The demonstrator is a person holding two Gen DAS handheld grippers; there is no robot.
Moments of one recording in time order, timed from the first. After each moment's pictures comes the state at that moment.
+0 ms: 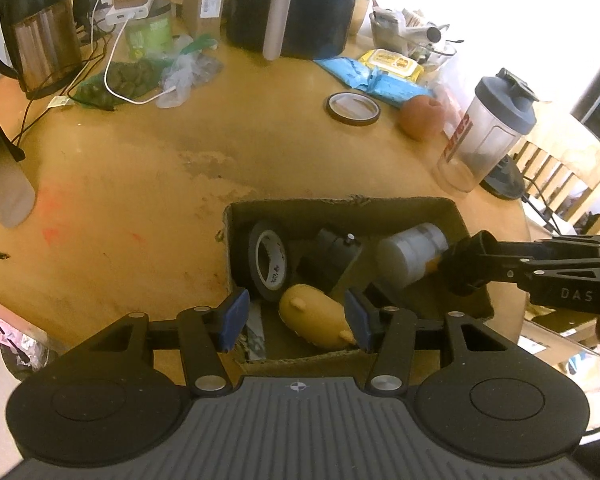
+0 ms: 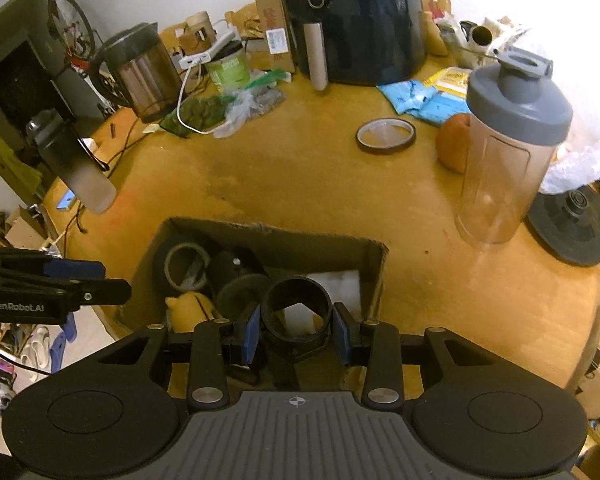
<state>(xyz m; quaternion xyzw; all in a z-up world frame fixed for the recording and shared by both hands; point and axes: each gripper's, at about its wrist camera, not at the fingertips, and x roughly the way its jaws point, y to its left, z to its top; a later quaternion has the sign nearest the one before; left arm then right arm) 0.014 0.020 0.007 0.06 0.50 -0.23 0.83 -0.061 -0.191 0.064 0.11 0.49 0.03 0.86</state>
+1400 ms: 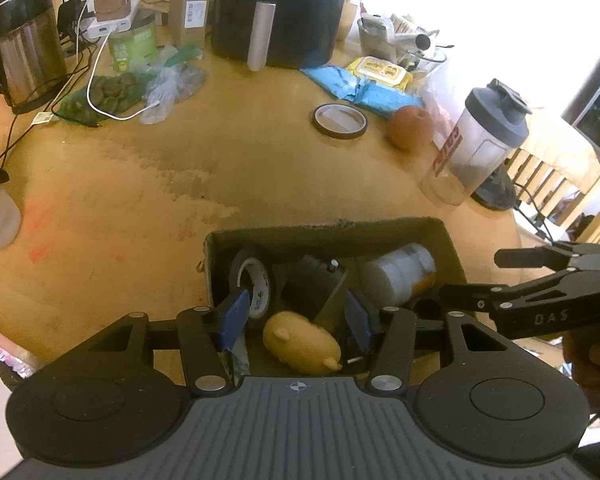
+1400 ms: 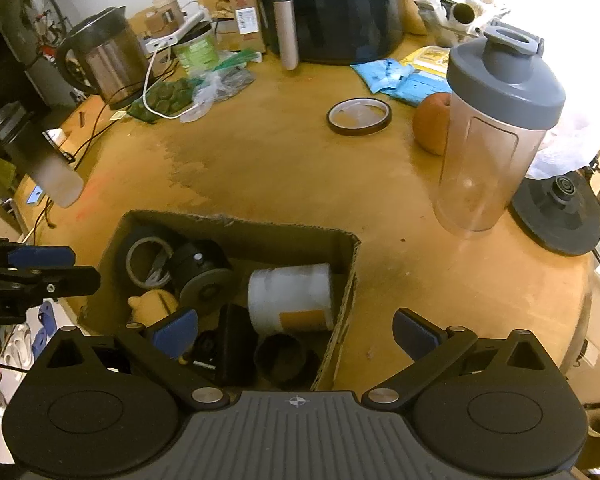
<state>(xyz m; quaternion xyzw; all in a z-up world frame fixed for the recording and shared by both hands) 0.029 0.007 0.013 0.06 0.49 -0.25 0.83 -0.042 -0.199 0.049 0.10 0.52 -0.01 0.85</state>
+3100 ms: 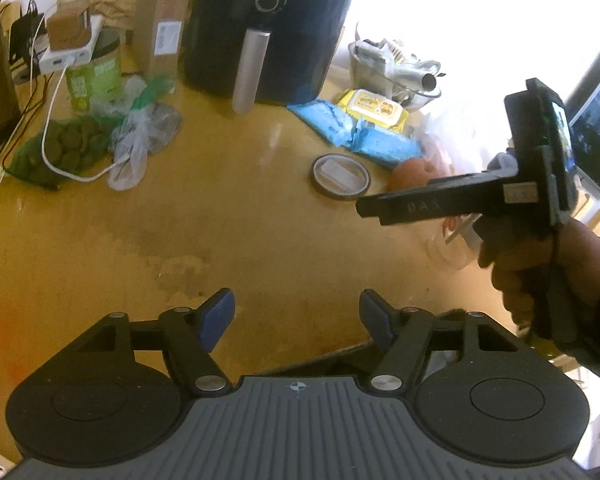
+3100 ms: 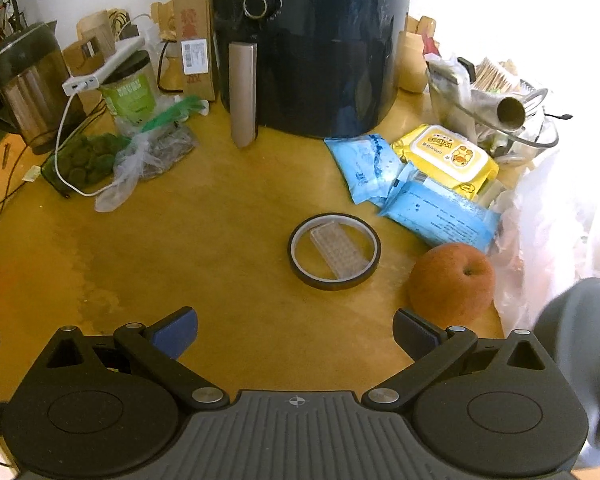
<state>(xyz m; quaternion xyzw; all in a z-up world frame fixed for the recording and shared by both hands) 0.137 0.006 0.011 0.04 0.49 -0.31 0.81 0.148 -0.216 0.024 0.03 0.51 -0.07 0.86</state>
